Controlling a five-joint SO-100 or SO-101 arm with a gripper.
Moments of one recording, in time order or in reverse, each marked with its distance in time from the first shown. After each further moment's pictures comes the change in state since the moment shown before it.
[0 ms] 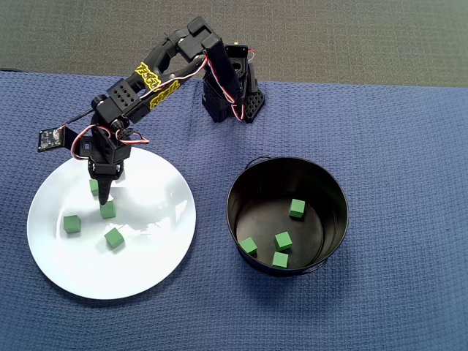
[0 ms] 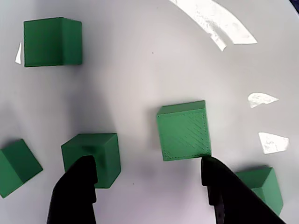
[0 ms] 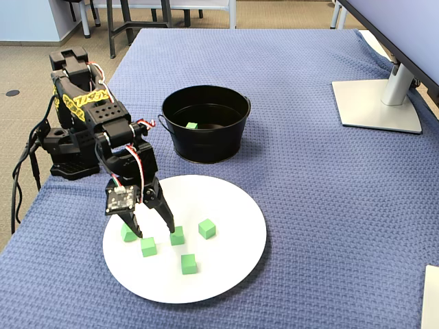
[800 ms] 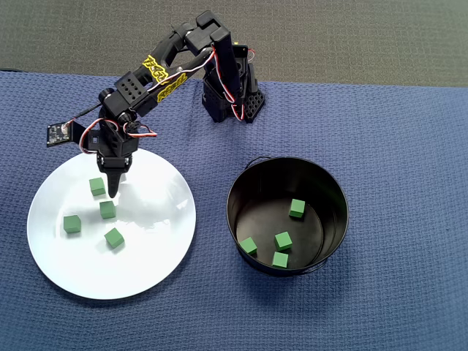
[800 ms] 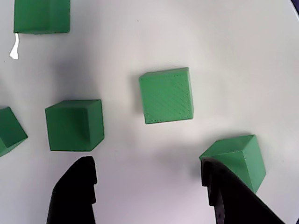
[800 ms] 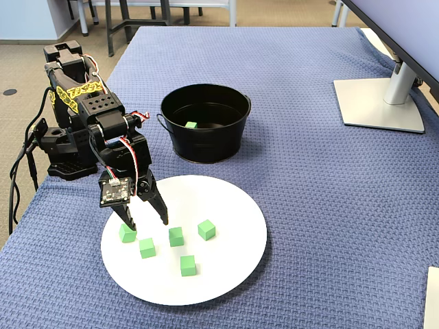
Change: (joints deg) arm 0.0 6.8 7.2 0.8 -2.5
